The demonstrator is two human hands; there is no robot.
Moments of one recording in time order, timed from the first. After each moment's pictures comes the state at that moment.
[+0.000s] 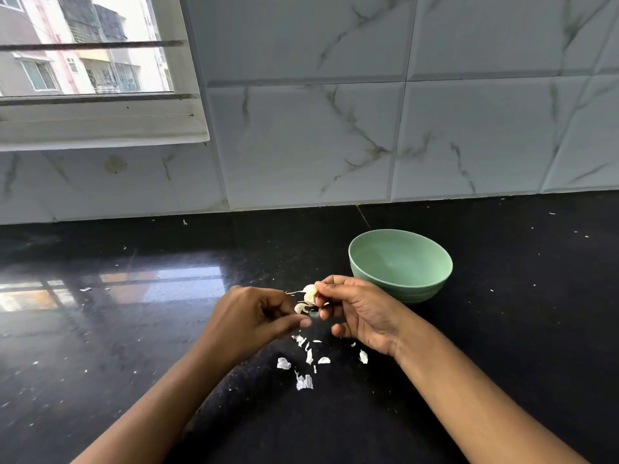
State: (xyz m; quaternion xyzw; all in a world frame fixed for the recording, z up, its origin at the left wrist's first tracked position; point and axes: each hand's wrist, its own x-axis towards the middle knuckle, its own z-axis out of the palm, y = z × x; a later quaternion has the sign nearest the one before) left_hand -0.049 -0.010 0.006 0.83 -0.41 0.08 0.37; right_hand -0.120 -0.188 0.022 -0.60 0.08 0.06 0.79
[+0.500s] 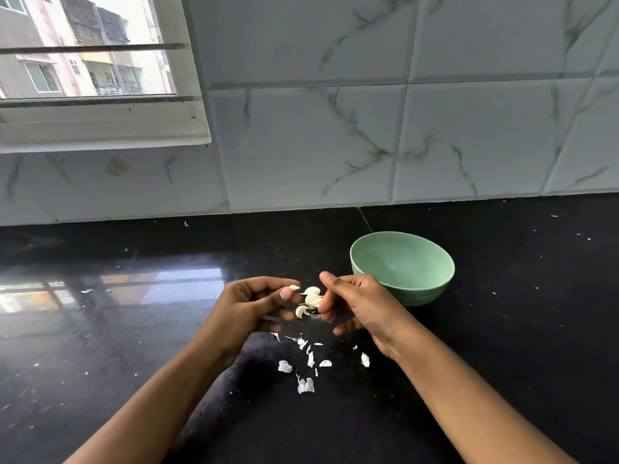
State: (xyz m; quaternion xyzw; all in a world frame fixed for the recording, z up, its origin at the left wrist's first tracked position) left_hand -0.051 -0.017 0.015 0.67 -0.21 -0.19 0.69; right_hand -0.121 -0.185 0.024 -0.71 0.08 -0.04 0.70
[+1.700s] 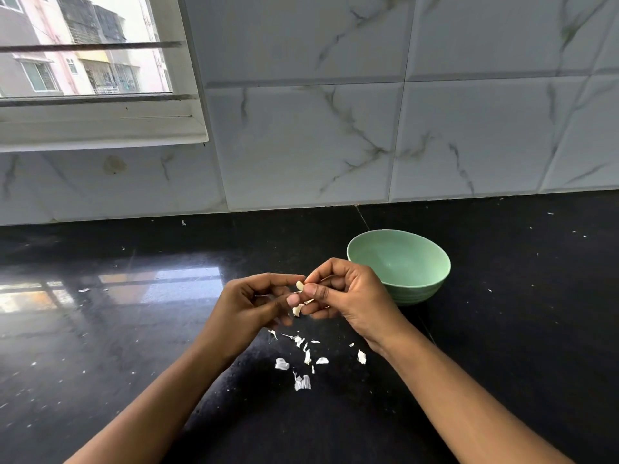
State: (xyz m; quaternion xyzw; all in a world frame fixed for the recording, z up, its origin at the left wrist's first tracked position) left_hand -0.058 -0.017 0.017 0.70 -0.30 -0.10 0.64; right_hand -0.121 -0.178 0.022 -0.68 -0.02 -0.11 0.72
